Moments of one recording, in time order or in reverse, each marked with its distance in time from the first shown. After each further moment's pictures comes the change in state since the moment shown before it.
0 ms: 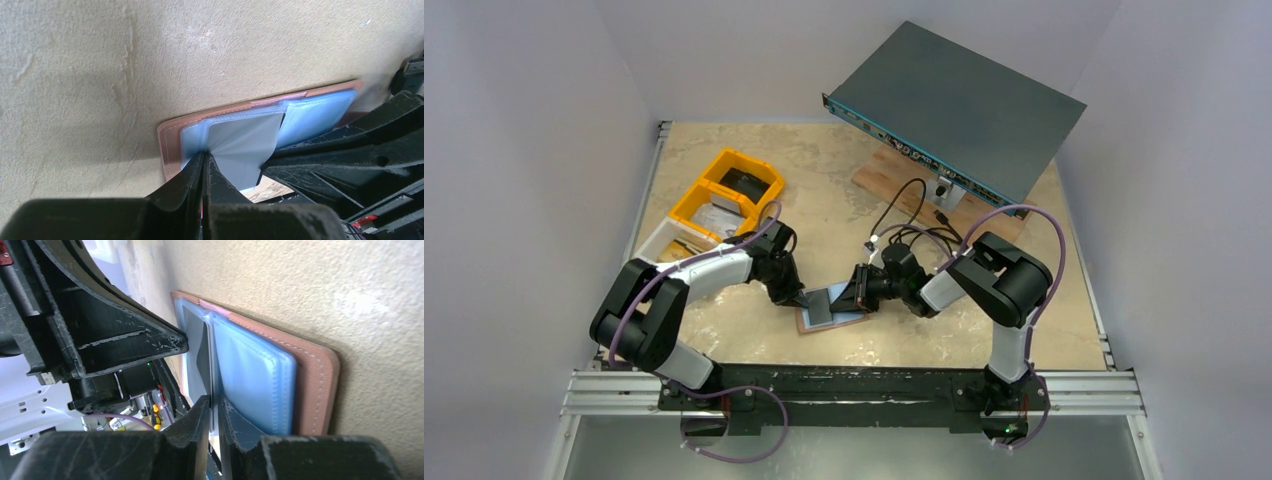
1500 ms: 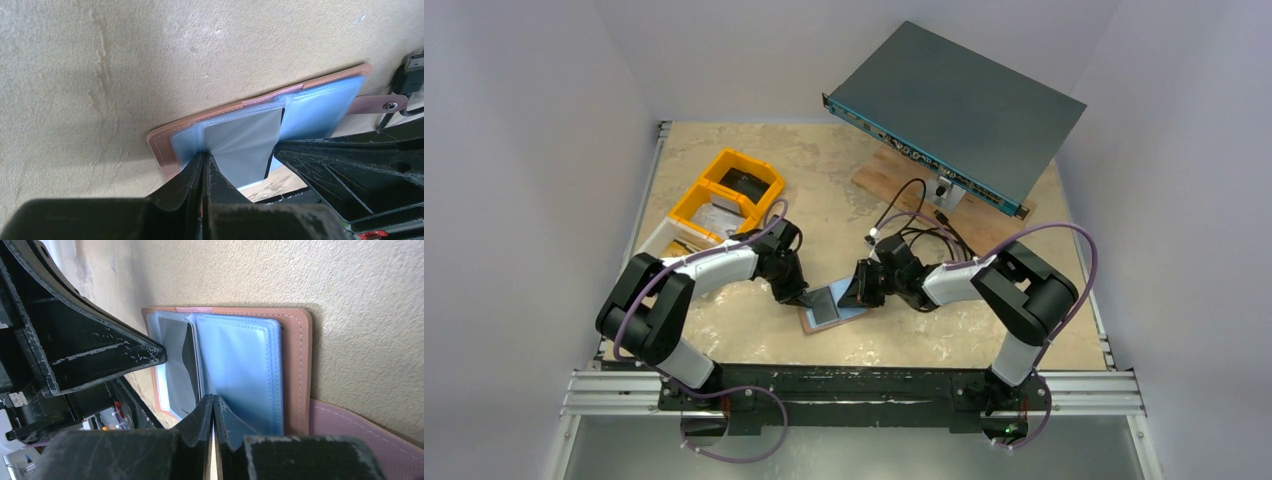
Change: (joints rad) left arm -0.018 0.039 0.039 -0.018 -0.003 0.010; right arm 0.017 -0.148 0.082 -0.411 0.195 -0.203
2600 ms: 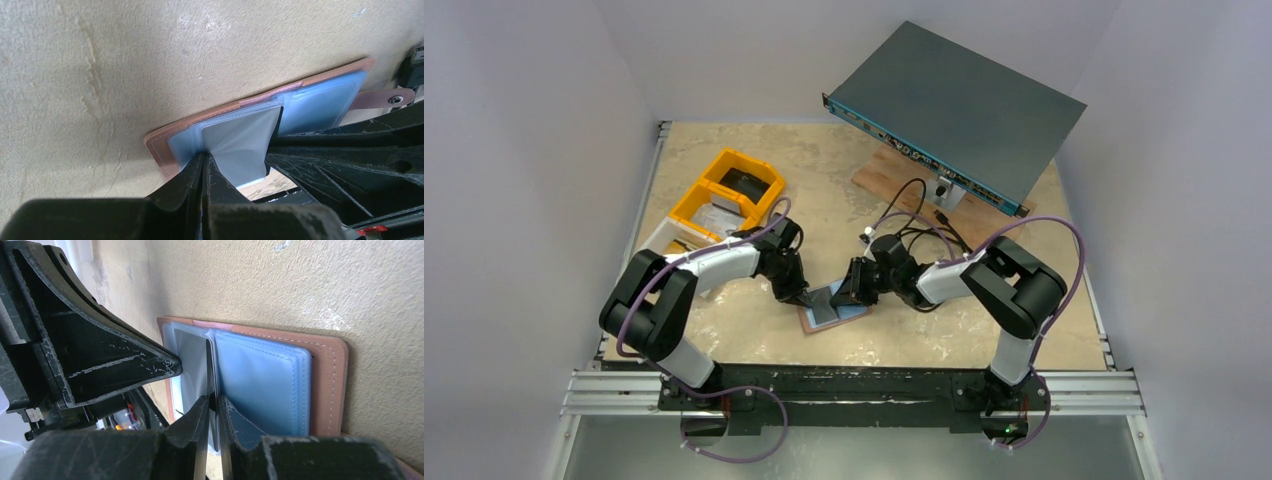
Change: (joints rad) left arm -0.001 0.023 0.023 -0.015 0.023 0.044; right arm 0.018 0.060 0.030 0.078 -0.035 0.052
